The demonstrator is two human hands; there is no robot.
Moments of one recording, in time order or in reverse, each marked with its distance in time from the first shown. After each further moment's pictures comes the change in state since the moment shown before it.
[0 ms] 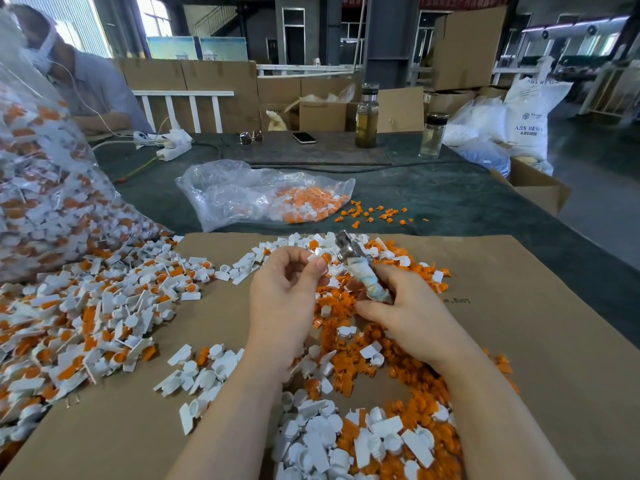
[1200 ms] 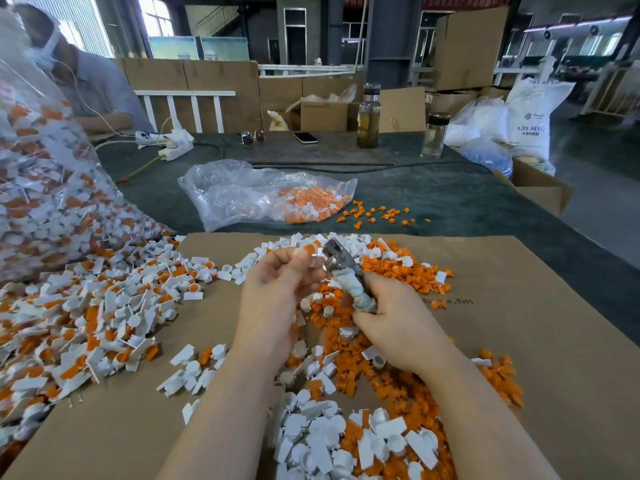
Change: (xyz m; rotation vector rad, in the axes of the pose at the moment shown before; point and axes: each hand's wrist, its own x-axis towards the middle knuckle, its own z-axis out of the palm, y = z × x) left_hand 0.006 0.001 -0.012 -0.403 -0.051 -0.210; right_hand 0.001 0.000 0.018 -0.168 0.000 -0.058
